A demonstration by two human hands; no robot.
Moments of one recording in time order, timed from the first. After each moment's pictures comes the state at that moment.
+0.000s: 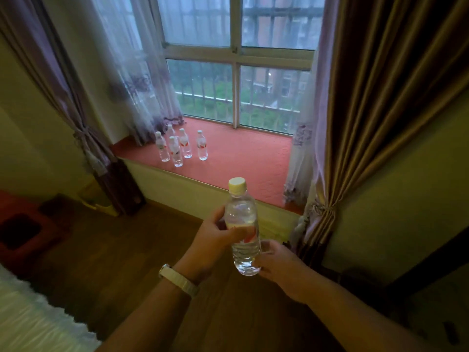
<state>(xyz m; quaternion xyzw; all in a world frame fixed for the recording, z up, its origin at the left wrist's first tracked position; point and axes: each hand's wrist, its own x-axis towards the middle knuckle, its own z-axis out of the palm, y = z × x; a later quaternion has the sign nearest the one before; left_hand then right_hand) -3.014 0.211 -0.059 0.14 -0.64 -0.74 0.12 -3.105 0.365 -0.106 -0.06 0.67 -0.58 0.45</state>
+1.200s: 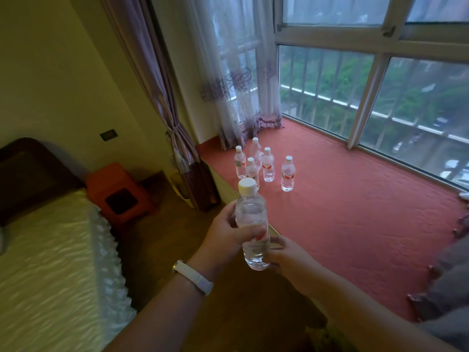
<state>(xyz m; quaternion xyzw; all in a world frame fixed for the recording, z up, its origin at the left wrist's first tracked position) -3.298 -0.075 -0.062 0.36 -0.61 -0.65 0.28 -3.445 0.004 -0.145 -0.24 0.58 -0.47 0.62</state>
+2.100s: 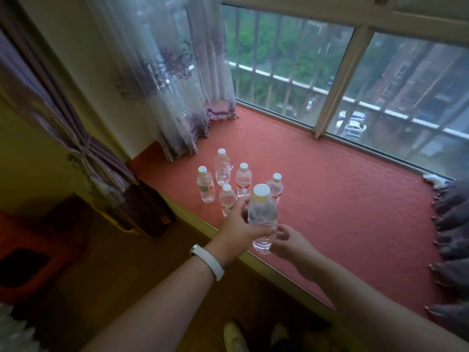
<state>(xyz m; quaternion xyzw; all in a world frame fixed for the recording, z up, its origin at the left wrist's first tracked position) -3.448 -0.408 -0.166 0.28 -0.64 -0.72 0.08 -3.553 -0.270 -0.206 -0.11 0.71 -0.49 0.50</state>
